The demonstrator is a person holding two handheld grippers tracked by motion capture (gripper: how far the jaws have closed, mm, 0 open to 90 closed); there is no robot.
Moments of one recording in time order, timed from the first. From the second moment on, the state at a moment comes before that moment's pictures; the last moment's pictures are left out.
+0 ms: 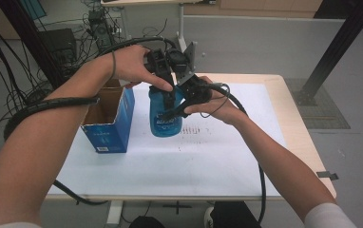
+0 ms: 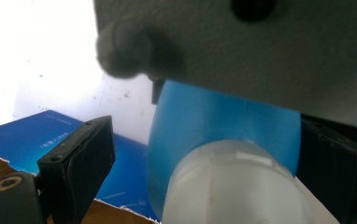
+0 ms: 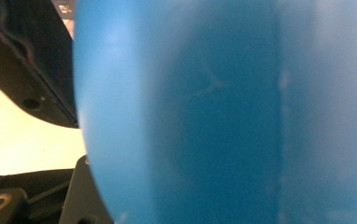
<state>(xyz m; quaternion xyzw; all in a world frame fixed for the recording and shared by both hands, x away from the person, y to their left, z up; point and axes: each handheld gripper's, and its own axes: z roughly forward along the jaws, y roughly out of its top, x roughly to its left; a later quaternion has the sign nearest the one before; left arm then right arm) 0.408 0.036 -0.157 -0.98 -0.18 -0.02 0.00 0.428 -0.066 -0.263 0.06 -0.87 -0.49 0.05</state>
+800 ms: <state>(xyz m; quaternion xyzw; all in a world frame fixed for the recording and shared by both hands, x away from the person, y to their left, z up) 0.405 0.036 -0.154 -0.98 -0.18 -0.03 0.00 0.428 -0.069 -0.261 0.06 -0.87 -0.49 0.04</state>
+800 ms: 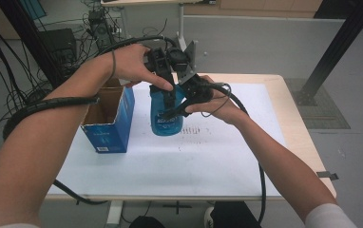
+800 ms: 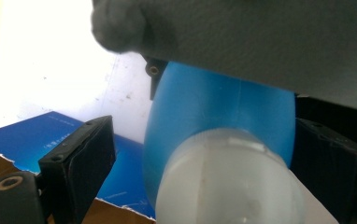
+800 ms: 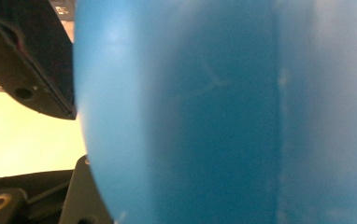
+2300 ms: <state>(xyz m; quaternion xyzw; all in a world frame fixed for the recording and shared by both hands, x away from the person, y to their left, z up) 0.404 0.036 -0.151 -0.98 -0.18 -0.04 -0.01 0.430 -0.070 -0.262 0.06 -0.87 -0.49 0.04</state>
